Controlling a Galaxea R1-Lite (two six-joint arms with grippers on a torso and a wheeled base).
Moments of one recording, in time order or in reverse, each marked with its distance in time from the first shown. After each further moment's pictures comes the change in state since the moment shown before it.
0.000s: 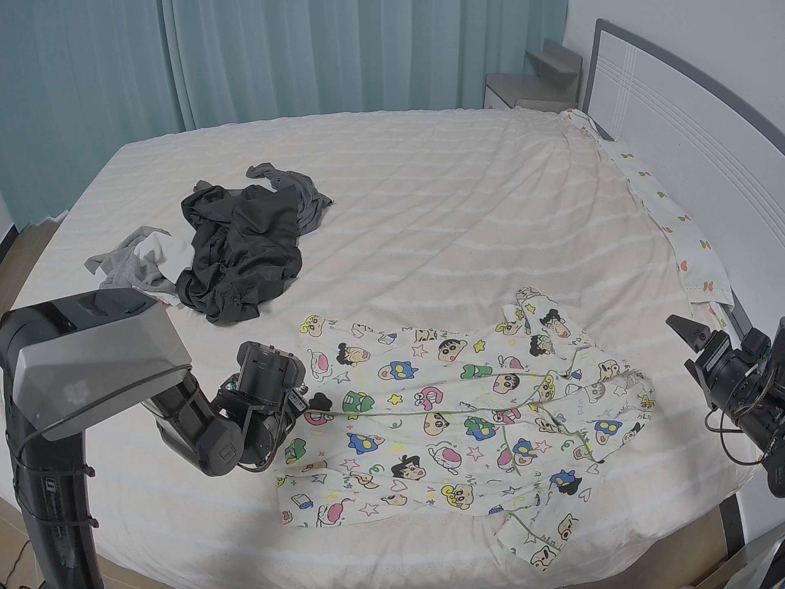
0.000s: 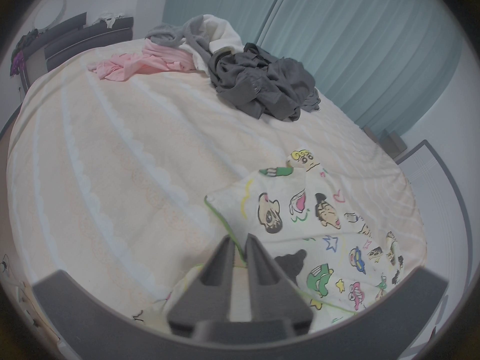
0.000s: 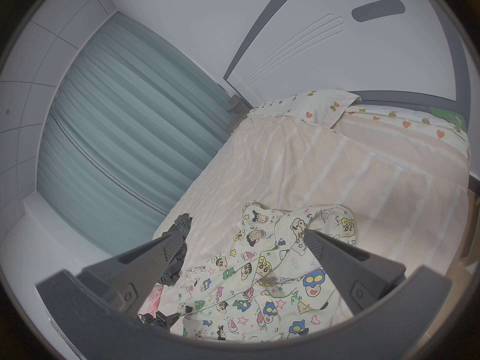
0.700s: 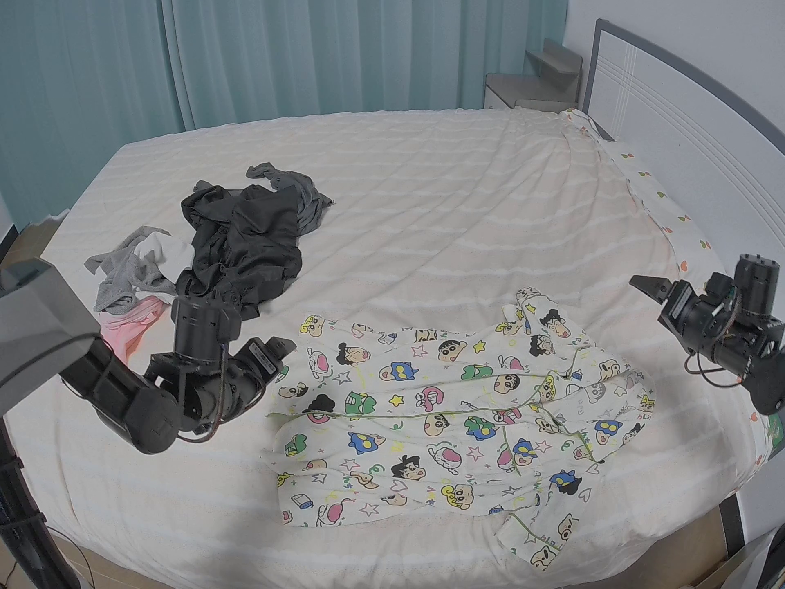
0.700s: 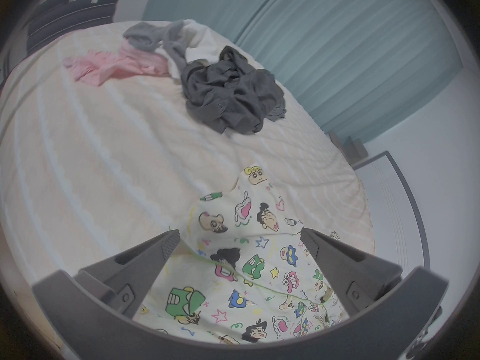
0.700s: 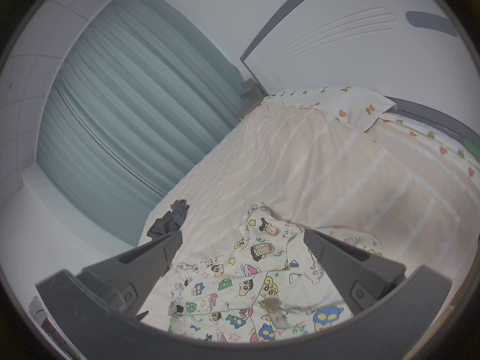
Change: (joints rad) left arm 0.114 -0.269 0.041 0.038 -0.314 0.115; right arm 0.008 0.214 -0.505 0.367 0.081 -0.163
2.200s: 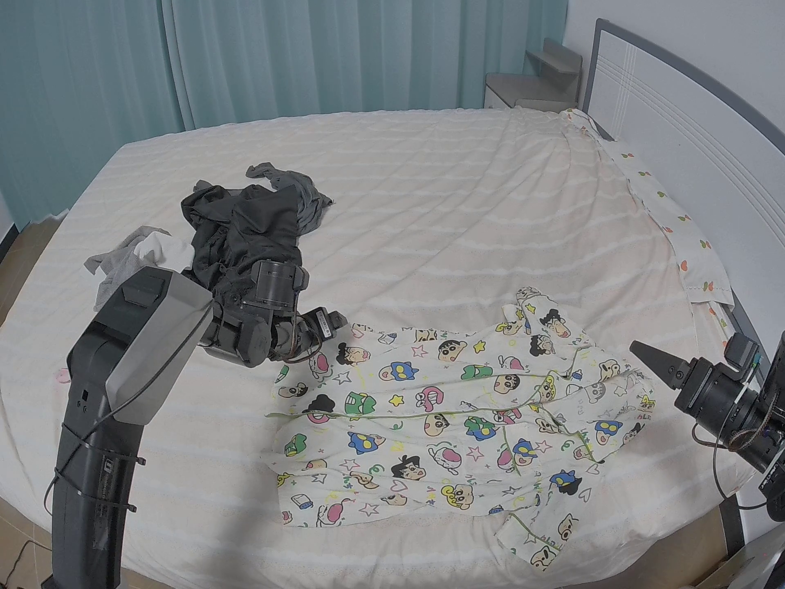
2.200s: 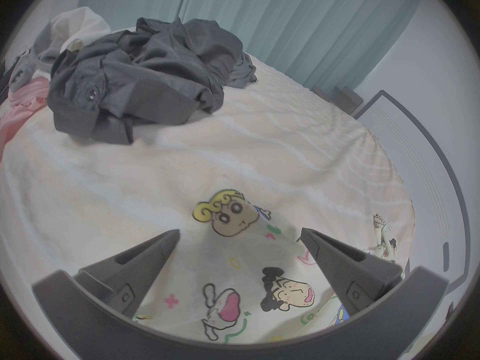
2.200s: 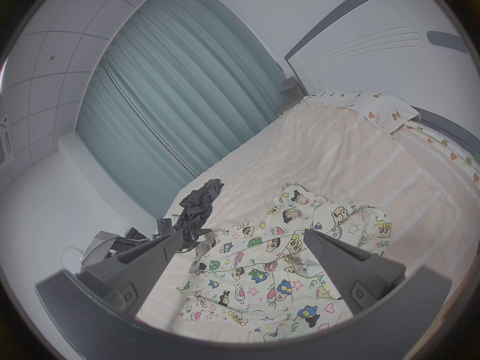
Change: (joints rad) left arm 0.036 0.592 -0.926 0.393 -0.097 0.327; right arm 0.186 -0.291 0.561 -0.409 -0.002 -0.073
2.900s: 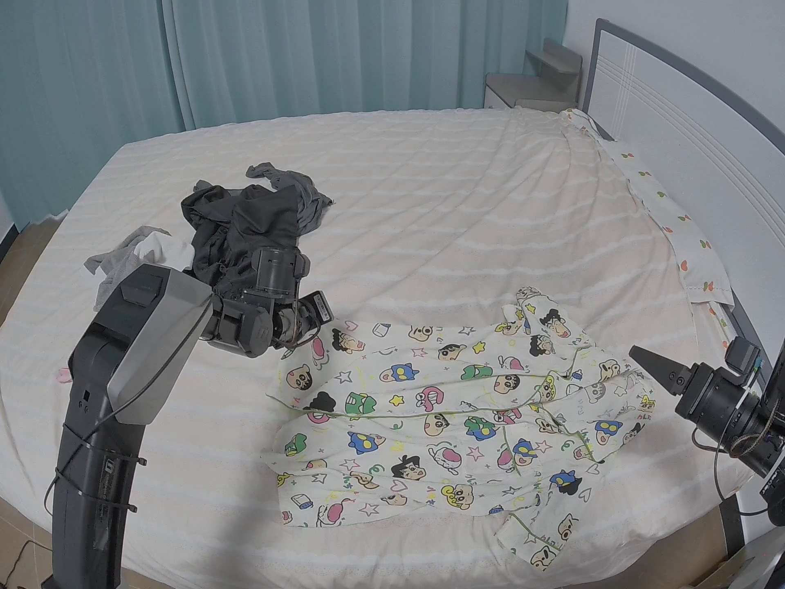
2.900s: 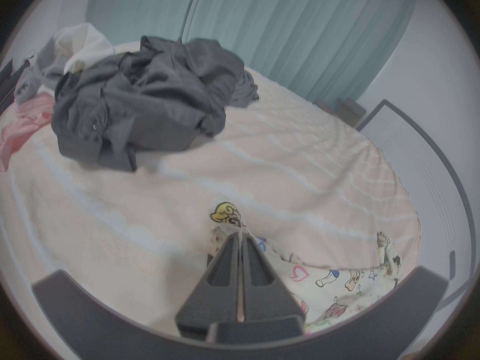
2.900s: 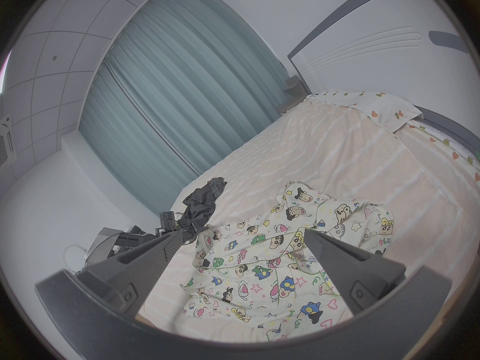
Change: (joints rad) left arm 0.004 -0.010 -0.080 -0.002 0.117 -0.003; right arm 0.020 -0.014 0.016 0.000 0.001 0.000
